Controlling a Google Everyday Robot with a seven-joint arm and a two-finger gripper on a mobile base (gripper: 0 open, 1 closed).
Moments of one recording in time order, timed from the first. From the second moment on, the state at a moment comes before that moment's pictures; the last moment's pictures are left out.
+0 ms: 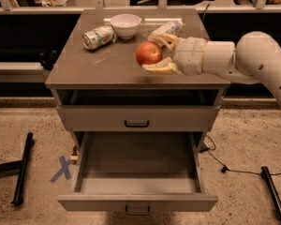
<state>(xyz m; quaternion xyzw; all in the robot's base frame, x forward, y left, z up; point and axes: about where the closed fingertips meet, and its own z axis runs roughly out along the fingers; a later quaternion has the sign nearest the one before) 0.636 -0.040 0.916 -0.62 0.44 0.13 0.63</state>
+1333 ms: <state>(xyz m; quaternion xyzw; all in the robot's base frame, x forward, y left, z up) 0.696 0.008 0.892 -0.62 0.49 0.17 0.59</state>
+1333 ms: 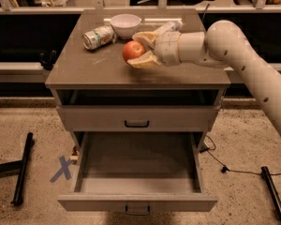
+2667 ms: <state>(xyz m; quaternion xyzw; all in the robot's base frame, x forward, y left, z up) 0.708 0.042 0.879 -0.63 0.51 0.19 0.56</state>
